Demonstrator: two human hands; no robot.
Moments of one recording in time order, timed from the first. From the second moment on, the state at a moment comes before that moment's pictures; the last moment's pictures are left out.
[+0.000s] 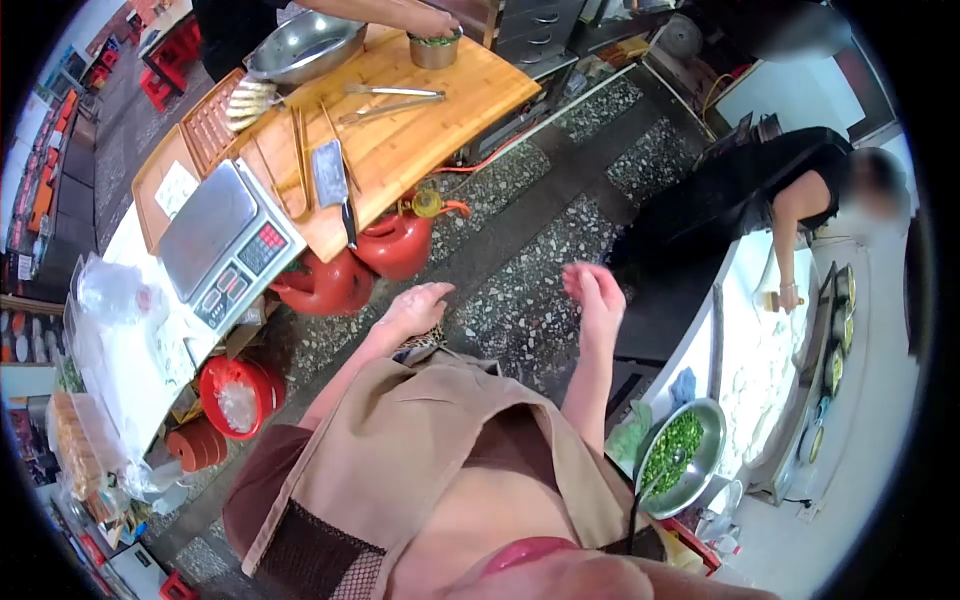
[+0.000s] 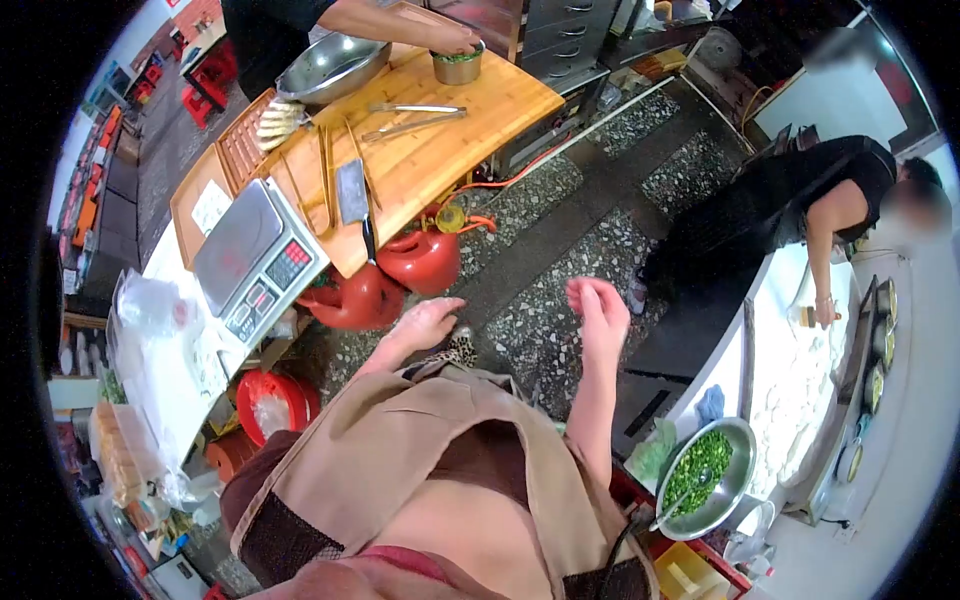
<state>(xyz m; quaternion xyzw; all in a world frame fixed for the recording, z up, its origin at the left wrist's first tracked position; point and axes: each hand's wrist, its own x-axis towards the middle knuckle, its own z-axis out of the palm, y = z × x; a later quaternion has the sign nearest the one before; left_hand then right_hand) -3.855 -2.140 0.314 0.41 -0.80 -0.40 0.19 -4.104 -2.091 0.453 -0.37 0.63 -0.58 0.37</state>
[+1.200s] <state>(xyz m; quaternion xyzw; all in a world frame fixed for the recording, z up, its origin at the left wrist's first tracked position) -3.961 -2.721 0.320 0.56 -0.11 -0.61 0.55 -4.031 -2.852 0.343 -0.98 0.01 0.19 0.10</state>
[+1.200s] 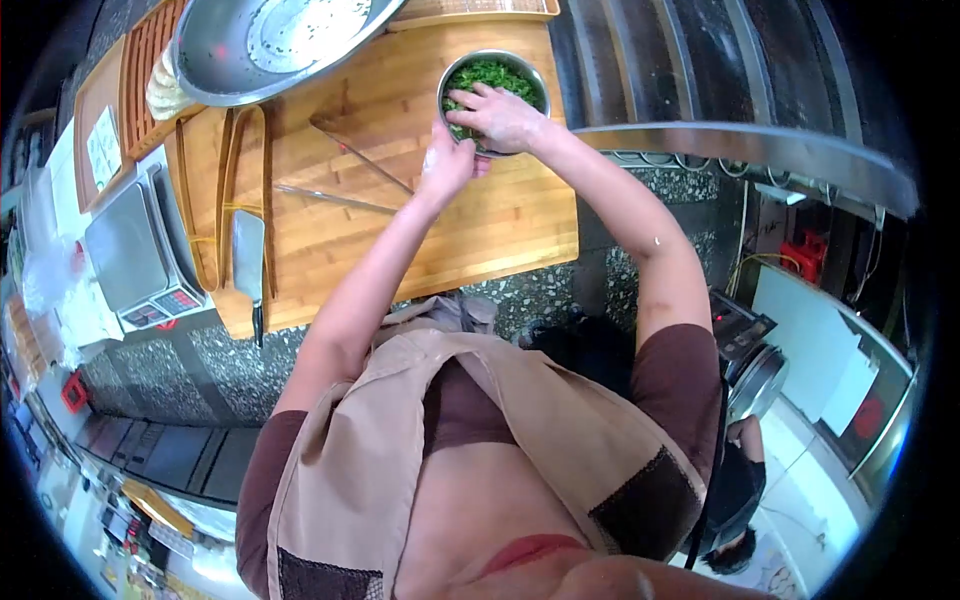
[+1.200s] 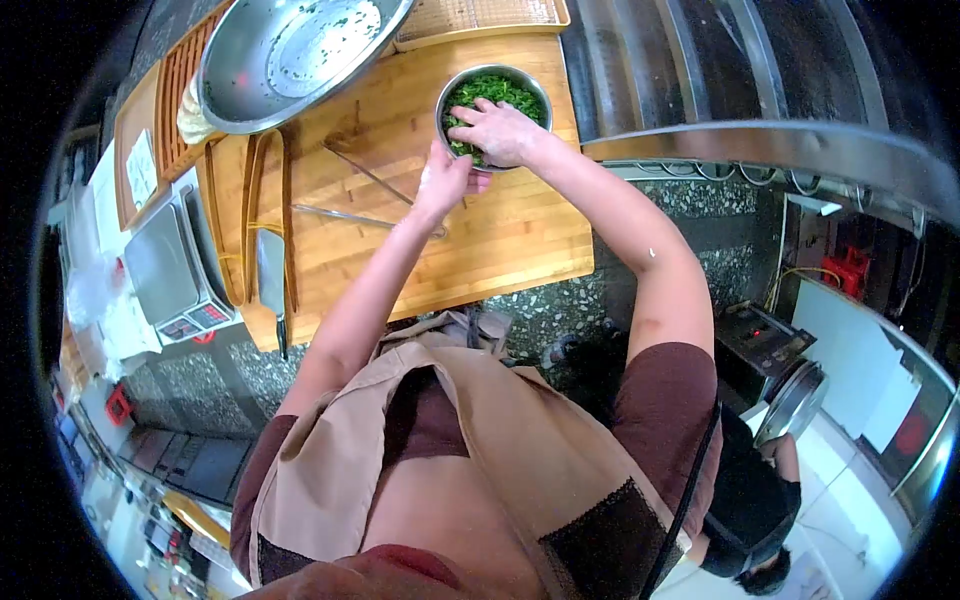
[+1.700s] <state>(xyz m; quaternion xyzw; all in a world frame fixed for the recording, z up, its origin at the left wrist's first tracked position) -3.923 -2.721 0.332 0.66 -0.20 -0.57 0.44 -4.015 -2.827 0.328 -0.93 0.28 0.14 0.21</state>
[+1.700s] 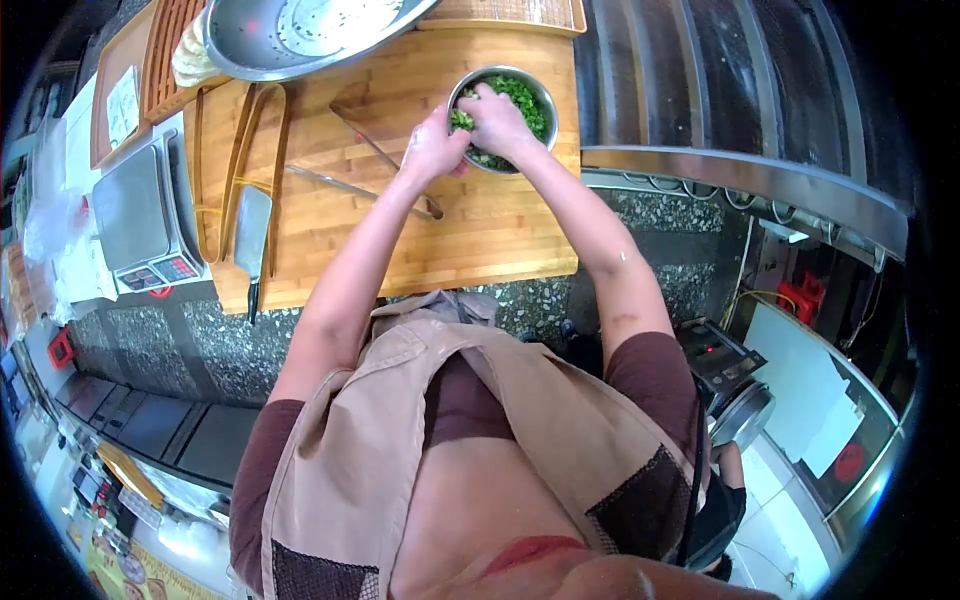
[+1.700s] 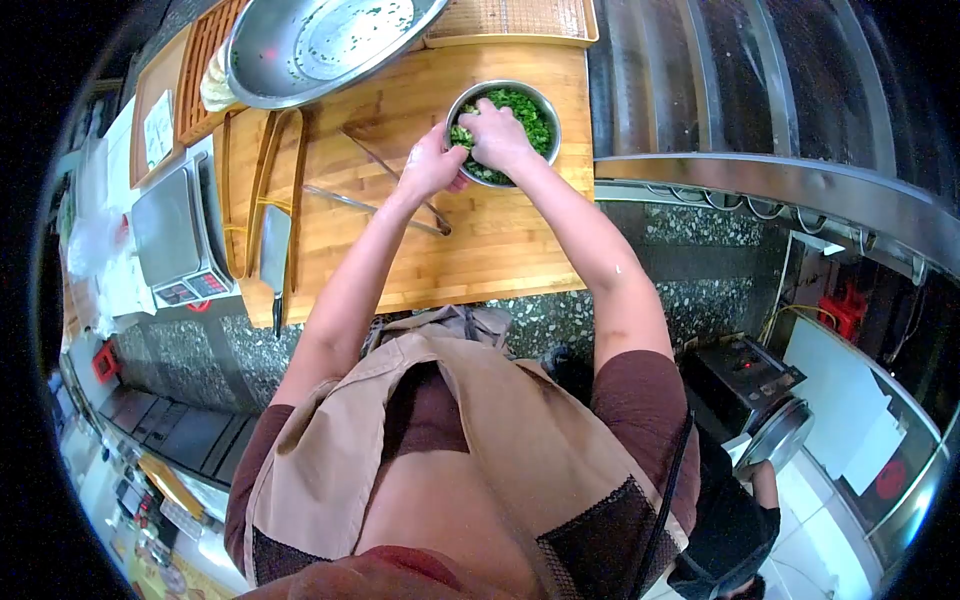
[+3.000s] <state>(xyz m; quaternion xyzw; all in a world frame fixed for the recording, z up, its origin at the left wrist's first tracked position) -3.867 -2.432 0.347 -0.19 0.03 -0.35 0.91 -3.884 -2.449 0.459 -0.78 0.24 -0.08 0.57</state>
